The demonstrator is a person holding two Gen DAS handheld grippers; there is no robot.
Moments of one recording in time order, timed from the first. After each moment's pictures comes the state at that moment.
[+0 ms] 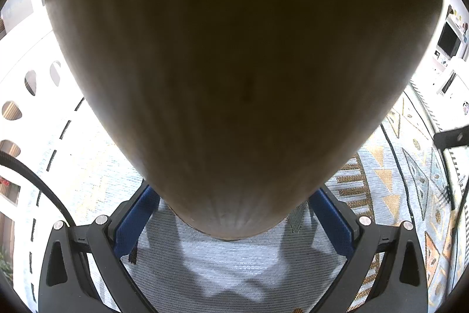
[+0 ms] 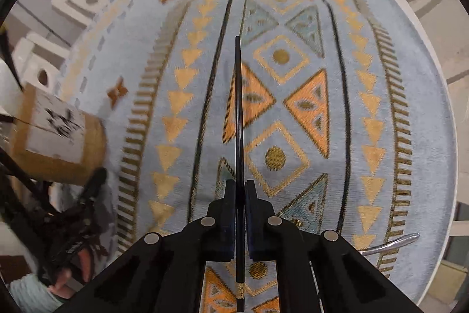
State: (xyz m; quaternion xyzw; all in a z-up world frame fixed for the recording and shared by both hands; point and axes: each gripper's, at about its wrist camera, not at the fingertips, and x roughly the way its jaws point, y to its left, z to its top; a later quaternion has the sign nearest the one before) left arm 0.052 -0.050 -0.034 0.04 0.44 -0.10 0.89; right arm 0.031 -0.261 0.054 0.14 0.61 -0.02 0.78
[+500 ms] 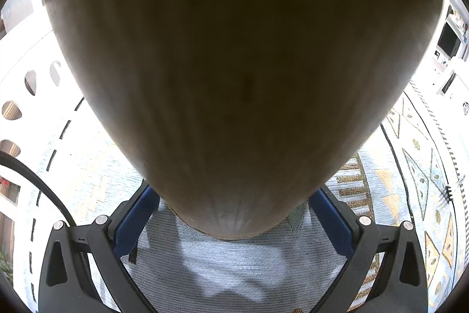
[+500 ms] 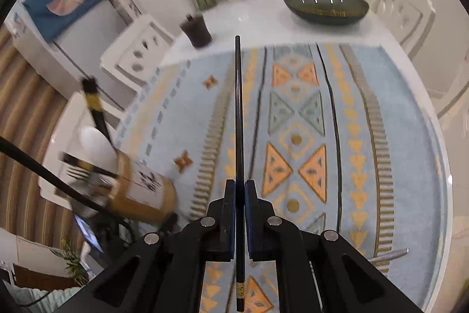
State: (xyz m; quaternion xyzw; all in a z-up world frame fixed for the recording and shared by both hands) left arm 0.052 -0.049 -0.035 0.04 0.44 -0.10 0.89; right arm 0.010 -0.255 0.160 0.18 0.47 0.02 0.86
